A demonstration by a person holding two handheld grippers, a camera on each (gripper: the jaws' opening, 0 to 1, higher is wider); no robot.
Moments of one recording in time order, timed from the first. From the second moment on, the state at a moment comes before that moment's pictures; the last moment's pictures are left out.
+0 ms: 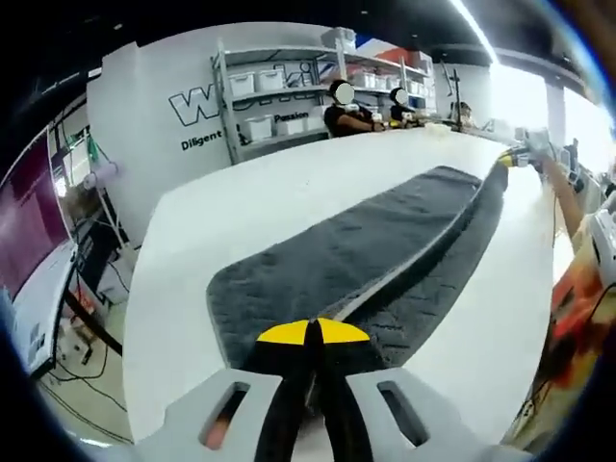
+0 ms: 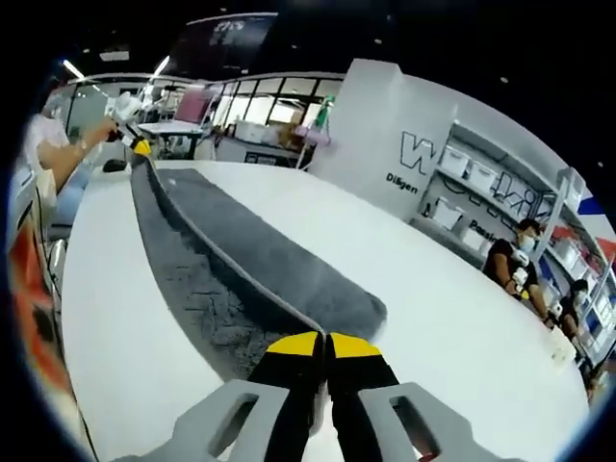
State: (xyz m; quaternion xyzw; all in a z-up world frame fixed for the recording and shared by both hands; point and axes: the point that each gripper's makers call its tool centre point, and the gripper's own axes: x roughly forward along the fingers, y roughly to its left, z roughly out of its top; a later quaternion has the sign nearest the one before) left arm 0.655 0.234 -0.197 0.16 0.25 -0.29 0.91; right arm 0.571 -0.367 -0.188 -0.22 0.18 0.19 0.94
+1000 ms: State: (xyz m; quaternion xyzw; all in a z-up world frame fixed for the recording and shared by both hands) left arm 0.736 0.229 -0.168 0.14 0.19 -0.24 0.94; right arm 0.660 -0.383 -0.164 -0.29 0.16 0.11 0.94
